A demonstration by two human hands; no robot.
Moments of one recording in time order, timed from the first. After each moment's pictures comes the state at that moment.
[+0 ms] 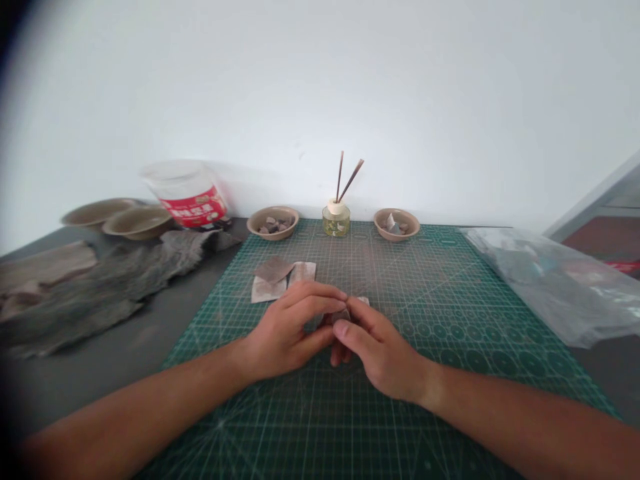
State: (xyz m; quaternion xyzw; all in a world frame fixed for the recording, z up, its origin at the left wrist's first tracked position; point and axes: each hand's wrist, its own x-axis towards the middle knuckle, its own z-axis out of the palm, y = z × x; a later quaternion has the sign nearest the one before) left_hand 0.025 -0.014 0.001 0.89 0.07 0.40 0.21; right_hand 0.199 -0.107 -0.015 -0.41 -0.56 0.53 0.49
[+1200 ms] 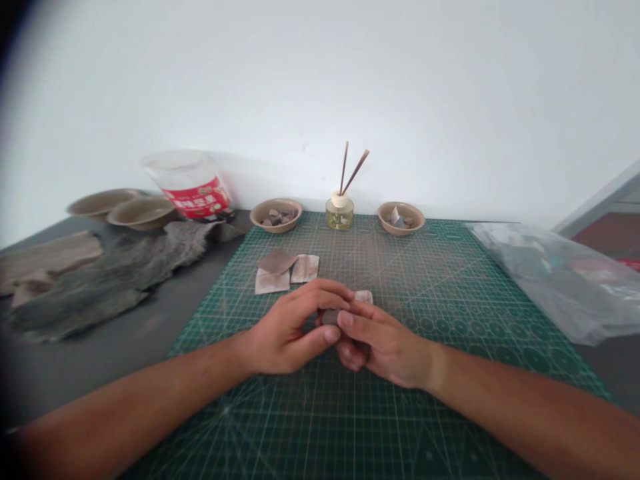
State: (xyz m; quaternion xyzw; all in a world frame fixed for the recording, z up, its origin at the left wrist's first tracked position) left_hand 0.023 -0.014 -0.001 0.86 -0.01 0.38 0.35; right_hand 0.195 -0.103 -0.016 -0.27 -0.38 0.75 0.48
